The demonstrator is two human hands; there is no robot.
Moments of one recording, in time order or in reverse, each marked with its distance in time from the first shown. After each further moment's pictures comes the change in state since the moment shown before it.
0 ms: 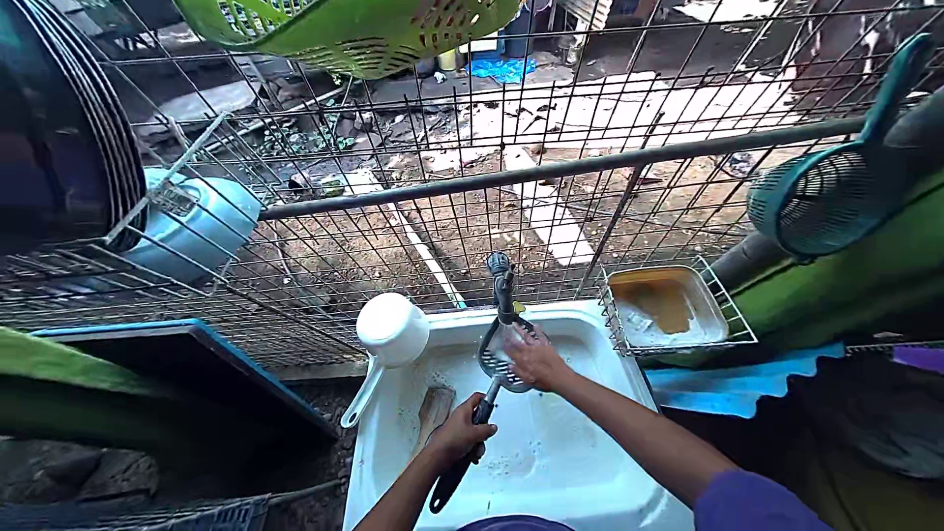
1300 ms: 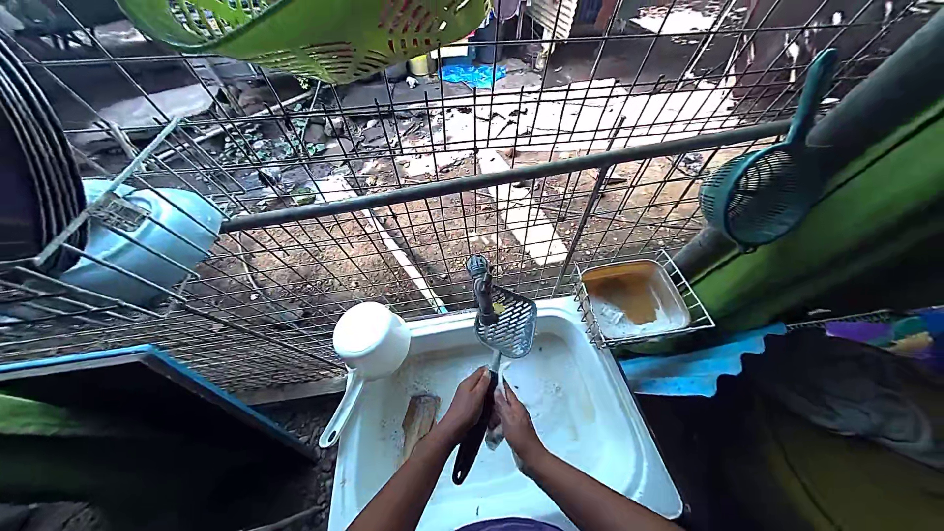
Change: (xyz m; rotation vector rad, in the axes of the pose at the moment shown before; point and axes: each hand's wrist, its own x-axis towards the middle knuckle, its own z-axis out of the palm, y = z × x) left_hand 0.028 0.049 0.024 -0.145 0.097 0.191; right_hand -0.062 -0.126 0.025 1.394 0.544 0.558
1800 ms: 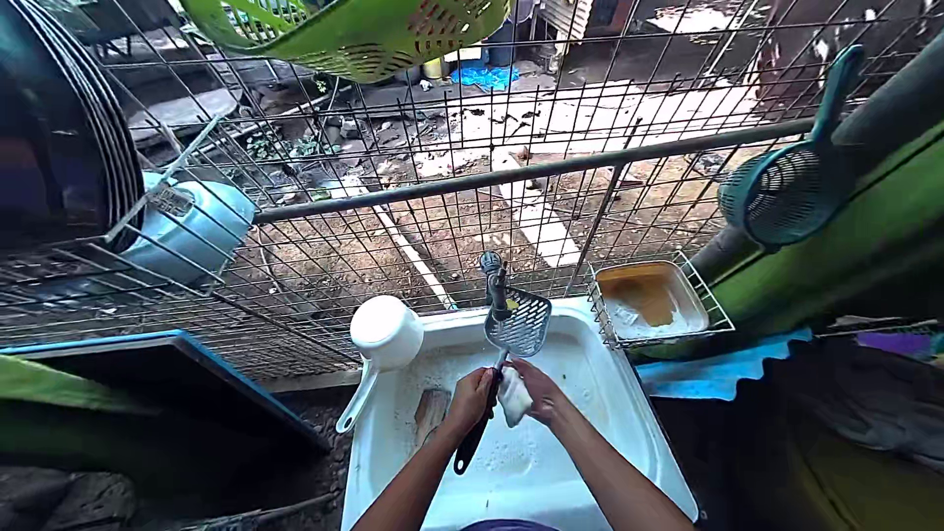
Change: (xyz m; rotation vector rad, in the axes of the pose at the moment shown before) left_hand -0.005 -0.012 -0.015 0.245 0.141 0.029; right_hand 0.057 -0.012 -0.027 0.429 -0.149 0.395
